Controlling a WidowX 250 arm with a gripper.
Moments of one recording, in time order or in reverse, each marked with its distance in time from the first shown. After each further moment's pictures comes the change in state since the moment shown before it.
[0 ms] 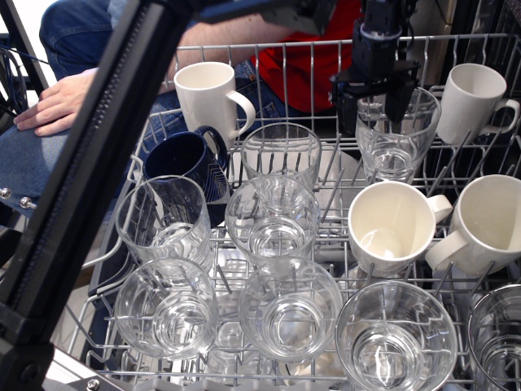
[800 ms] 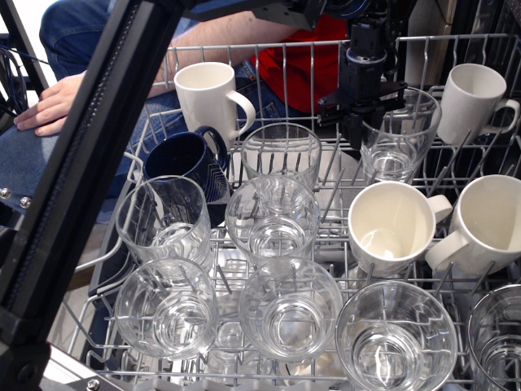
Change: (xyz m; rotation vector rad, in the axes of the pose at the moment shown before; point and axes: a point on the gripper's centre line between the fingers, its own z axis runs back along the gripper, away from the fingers) arm -0.006 0.013 -0.019 -0.004 0.028 0.028
